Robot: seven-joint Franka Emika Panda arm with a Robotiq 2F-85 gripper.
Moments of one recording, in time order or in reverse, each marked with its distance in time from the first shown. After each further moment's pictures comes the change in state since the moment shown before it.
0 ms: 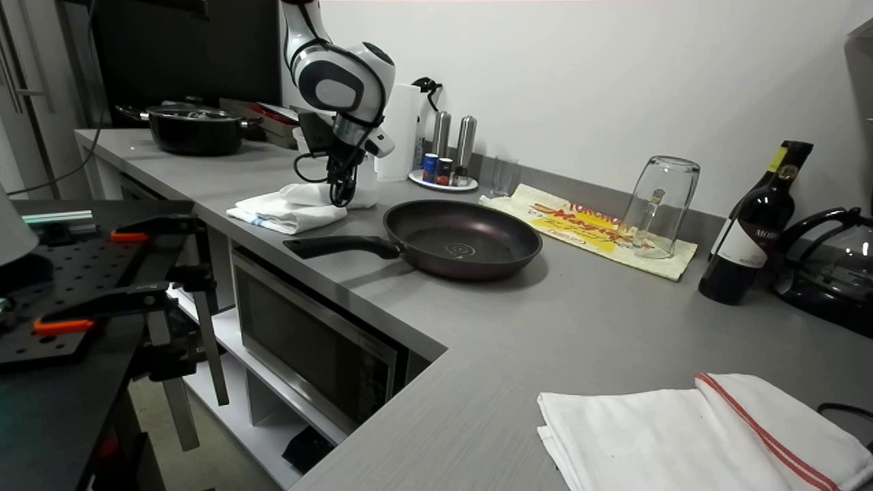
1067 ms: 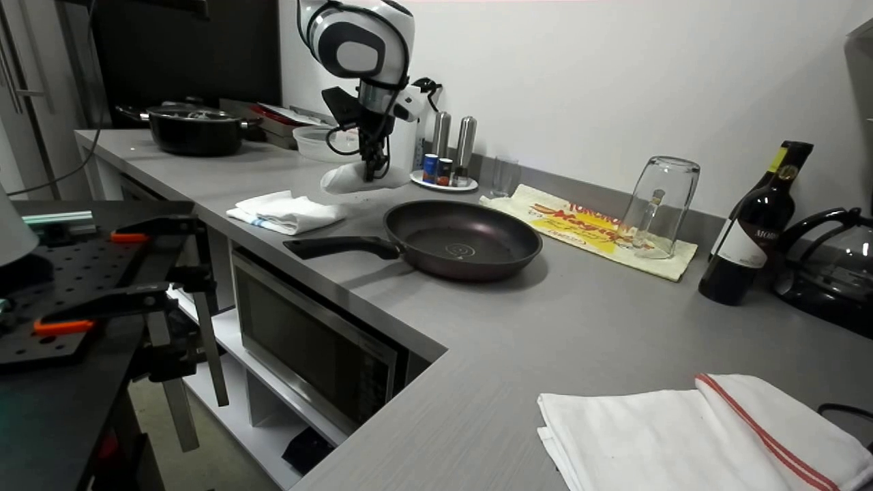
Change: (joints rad) arm -0.015 -0.145 -0.066 -0.005 -0.069 0.013 0.006
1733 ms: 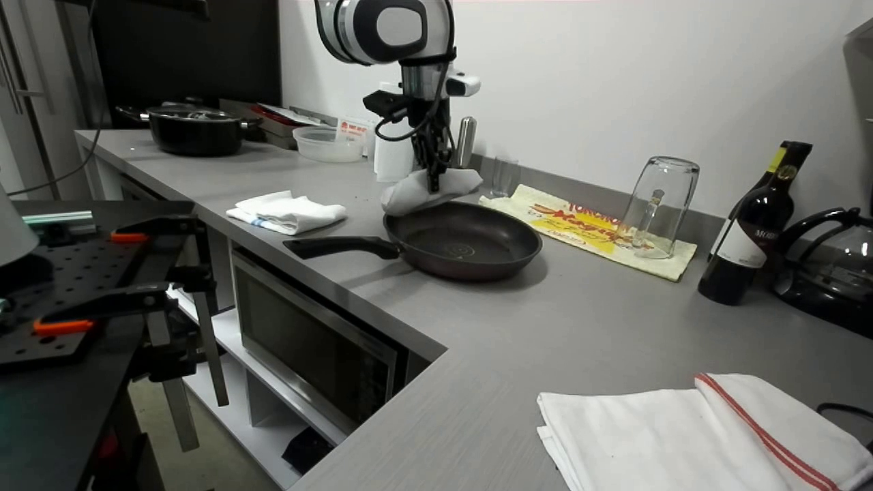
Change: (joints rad) arm 0.020 -0.105 -0.295 -0.068 -0.322 0.087 0.129
